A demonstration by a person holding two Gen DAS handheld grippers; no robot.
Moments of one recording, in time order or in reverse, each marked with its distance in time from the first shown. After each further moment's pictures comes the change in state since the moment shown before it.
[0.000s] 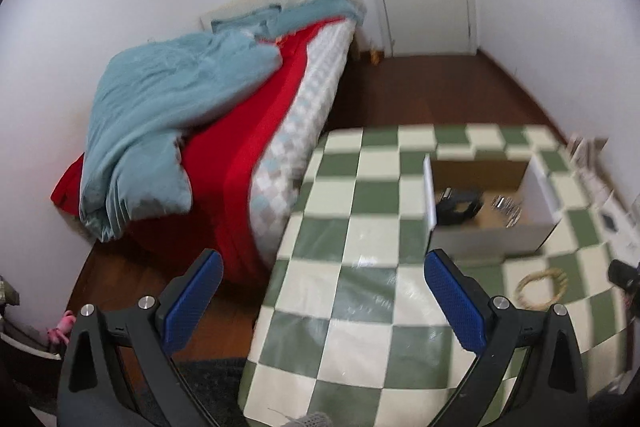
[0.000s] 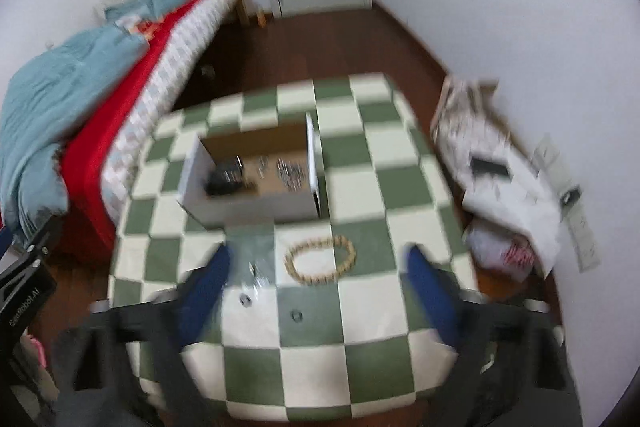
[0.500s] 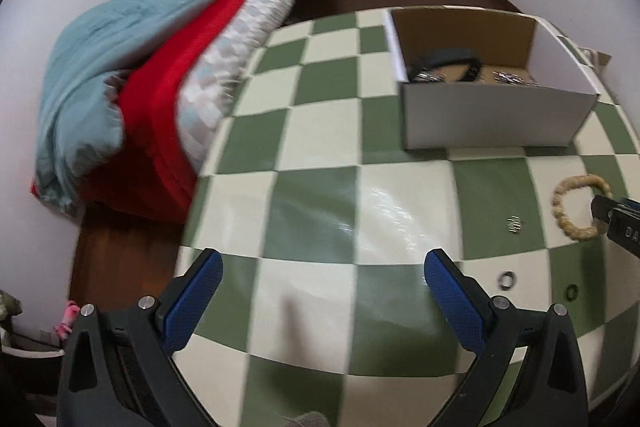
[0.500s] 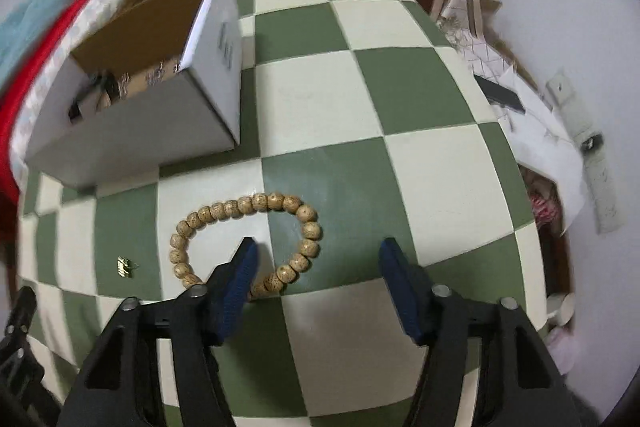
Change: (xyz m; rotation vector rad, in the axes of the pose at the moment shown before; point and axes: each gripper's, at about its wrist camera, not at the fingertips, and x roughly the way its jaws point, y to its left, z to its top) left arm 0.083 -0.061 -0.056 0.101 0.240 -0.066; right arm 0.173 -0.026 -0.022 0.011 0.192 -0.129
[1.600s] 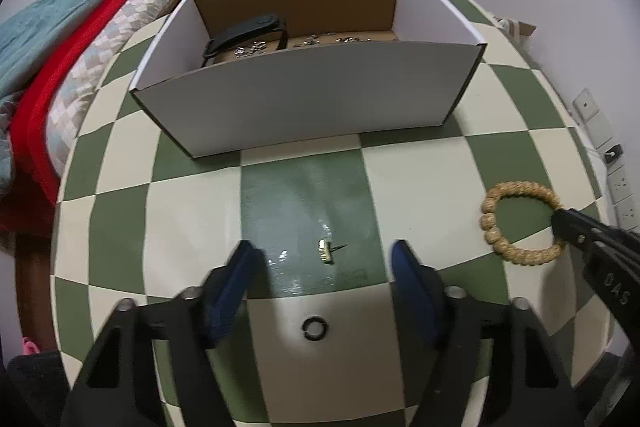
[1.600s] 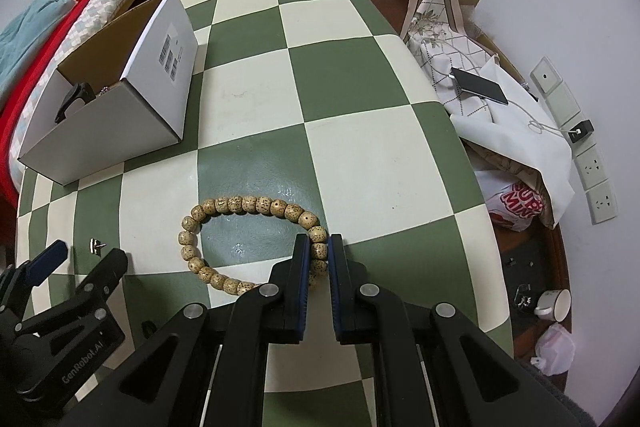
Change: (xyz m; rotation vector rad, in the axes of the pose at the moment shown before) left arm 0.020 -0.100 0.016 0.101 0.064 -0.301; right arm -0.008 -0.055 -0.015 0.058 -0.017 0.028
